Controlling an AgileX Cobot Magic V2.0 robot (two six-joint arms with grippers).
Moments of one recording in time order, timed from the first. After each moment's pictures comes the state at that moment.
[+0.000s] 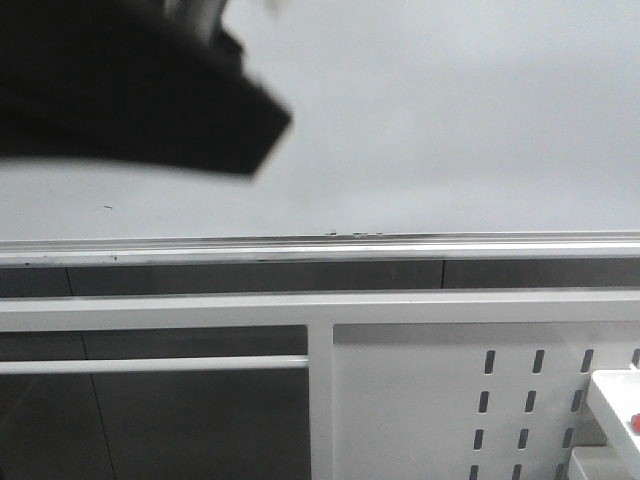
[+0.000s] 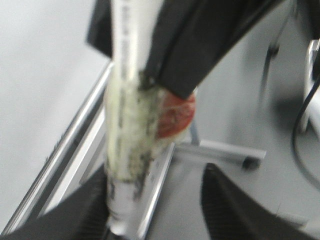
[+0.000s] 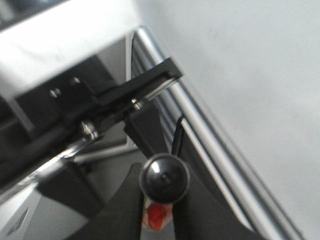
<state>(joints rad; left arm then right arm) -1.11 0.95 -0.66 0.04 0.26 0.17 0.95 0.89 -0.76 0.47 0.25 -0.62</state>
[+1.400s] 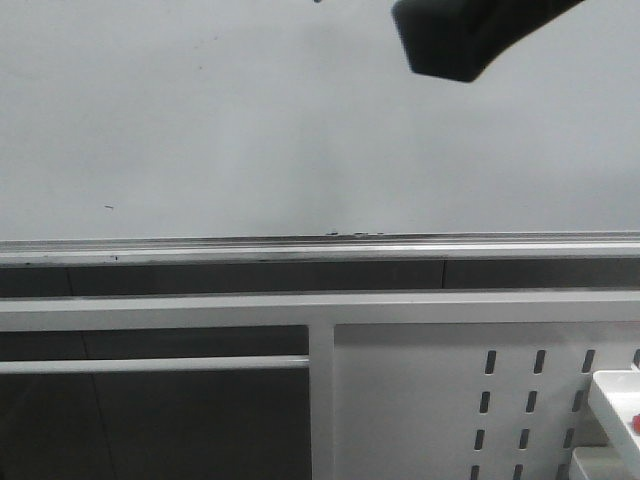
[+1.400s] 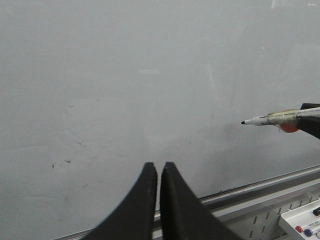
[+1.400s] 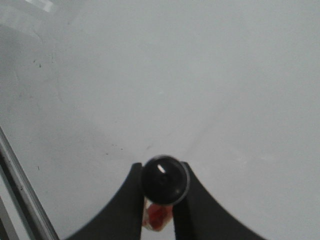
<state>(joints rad) -0.31 0.03 -0.50 -0.25 0.56 0.13 0.95 1.09 -0.43 0.47 -0.78 -1.05</state>
